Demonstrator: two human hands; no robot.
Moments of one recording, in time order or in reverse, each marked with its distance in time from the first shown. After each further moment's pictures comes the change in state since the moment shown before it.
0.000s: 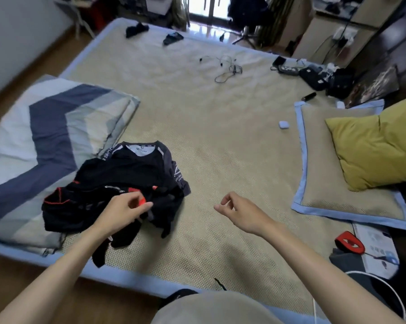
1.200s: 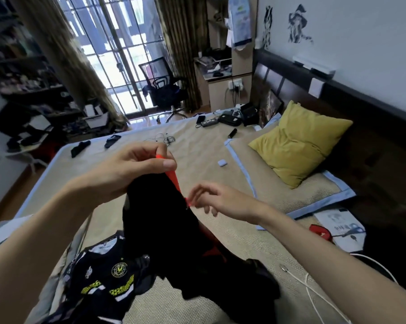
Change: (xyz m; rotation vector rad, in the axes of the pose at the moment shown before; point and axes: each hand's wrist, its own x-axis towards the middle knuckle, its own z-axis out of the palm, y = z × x) left_hand -0.049 0.432 -0.021 -0.326 -0.681 0.752; right_hand -0.154 0.025 -0.173 0.534 0.182 -0.394
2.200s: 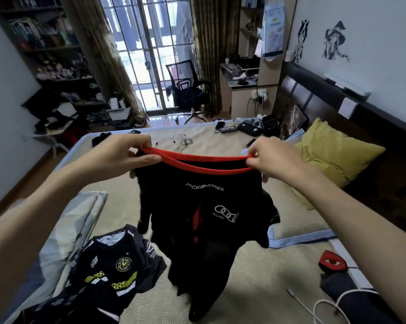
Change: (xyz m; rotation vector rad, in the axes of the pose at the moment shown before) left_hand -0.029 -0.014 -0.084 0.812 0.338 -0.127; right_hand 0.040 -0.059 -0.087 -1.070 0.471 0.172
